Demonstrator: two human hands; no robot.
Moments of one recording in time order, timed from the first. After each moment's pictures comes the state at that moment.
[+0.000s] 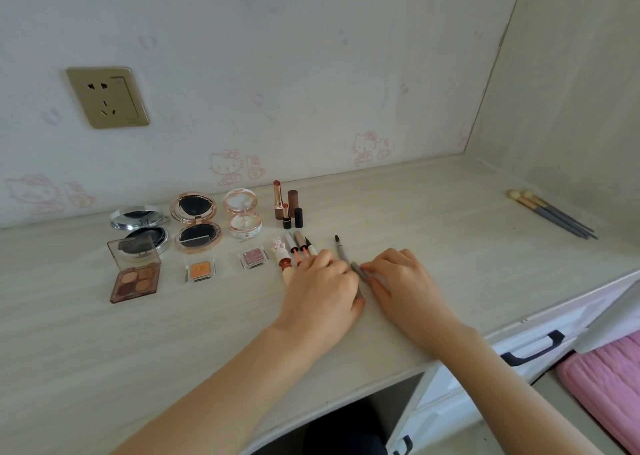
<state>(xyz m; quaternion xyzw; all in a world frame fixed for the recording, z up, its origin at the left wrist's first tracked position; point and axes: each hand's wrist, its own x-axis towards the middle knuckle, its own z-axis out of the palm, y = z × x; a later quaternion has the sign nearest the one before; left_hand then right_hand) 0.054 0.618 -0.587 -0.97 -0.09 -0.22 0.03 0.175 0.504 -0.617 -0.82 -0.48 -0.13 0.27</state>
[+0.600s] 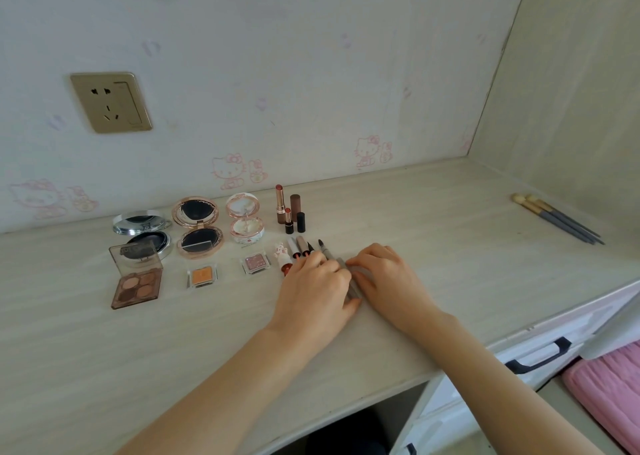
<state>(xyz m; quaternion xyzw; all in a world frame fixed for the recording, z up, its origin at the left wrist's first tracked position) 0.052 0.627 -0.581 -0.97 -0.13 -0.20 0.01 0.181 0.535 -0.614 -0.81 -0.51 -0.09 0.29</state>
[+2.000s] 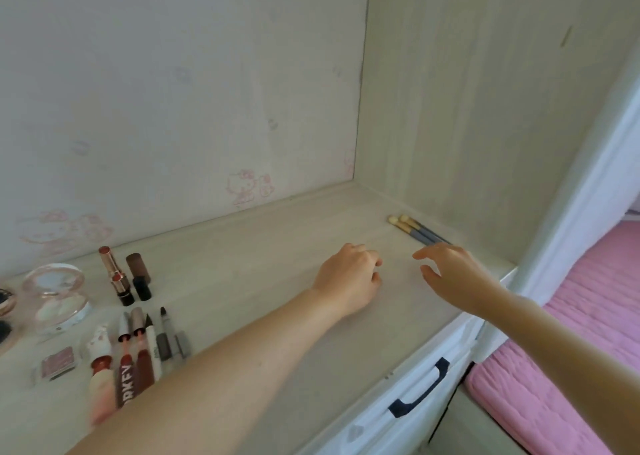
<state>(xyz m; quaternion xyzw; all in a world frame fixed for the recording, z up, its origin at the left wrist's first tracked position) 0.295 0.510 -0.574 -0.98 0.03 -0.12 -0.16 0.378 0.325 -0.576 -0.94 -0.30 -0.08 0.14</state>
